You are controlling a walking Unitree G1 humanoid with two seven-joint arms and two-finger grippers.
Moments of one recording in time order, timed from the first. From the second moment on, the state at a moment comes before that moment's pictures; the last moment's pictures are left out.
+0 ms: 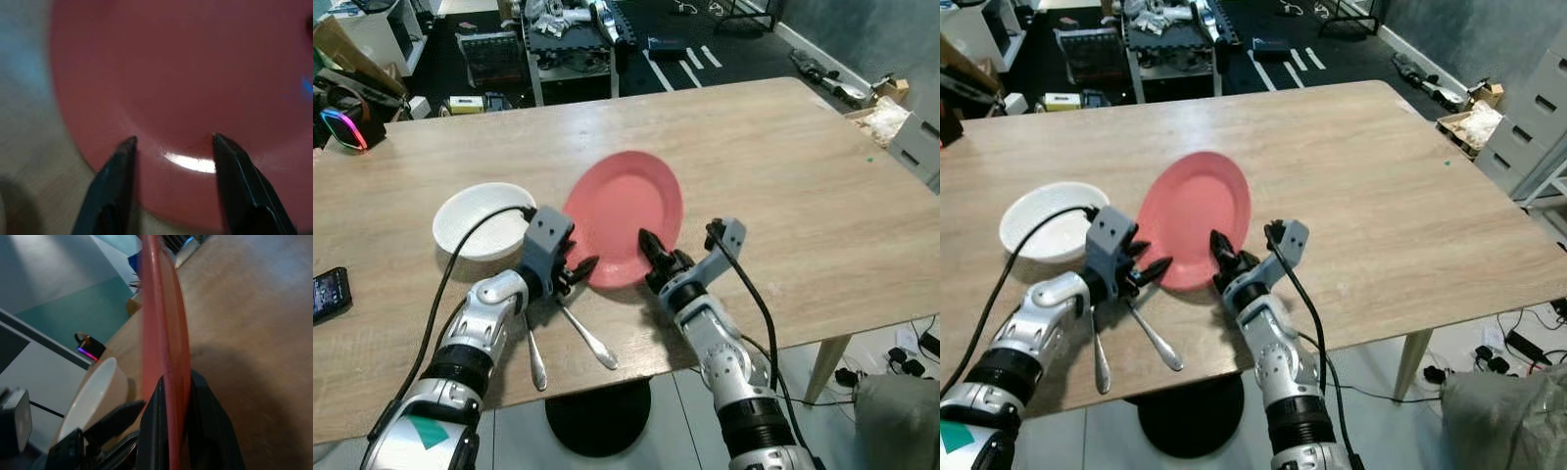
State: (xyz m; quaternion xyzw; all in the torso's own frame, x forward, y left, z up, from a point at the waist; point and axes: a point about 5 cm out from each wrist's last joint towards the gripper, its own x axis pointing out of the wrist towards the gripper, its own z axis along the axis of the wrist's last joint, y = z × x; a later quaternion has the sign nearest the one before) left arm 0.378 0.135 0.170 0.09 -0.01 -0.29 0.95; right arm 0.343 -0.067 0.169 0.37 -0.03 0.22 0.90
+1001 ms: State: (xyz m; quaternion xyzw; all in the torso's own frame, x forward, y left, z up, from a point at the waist) left arm 0.339 0.123 0.250 0.01 -0.13 -0.26 0.96; right arm 0.304 -0.212 0.231 0.18 -0.21 -0.04 0.96
